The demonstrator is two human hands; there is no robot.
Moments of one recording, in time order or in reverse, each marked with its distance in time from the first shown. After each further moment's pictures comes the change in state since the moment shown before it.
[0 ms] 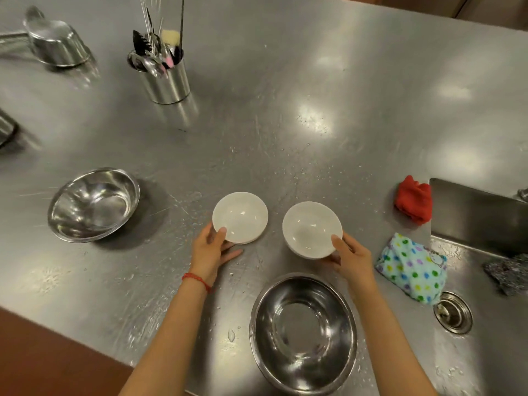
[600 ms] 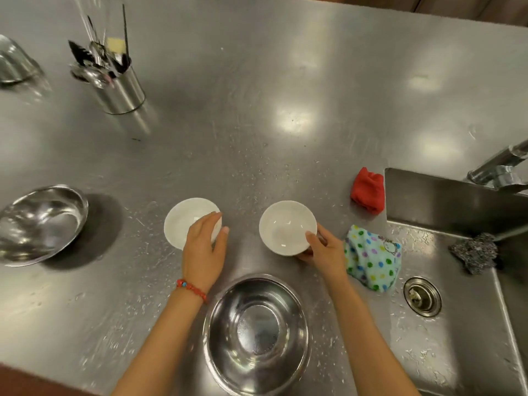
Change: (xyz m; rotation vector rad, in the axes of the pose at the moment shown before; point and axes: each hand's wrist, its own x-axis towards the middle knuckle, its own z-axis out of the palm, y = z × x) left_hand -0.035 -0.005 0.072 0.997 0.026 0.742; right_hand 0.021 -0.007 -0.033 0.047 0.041 -0.008
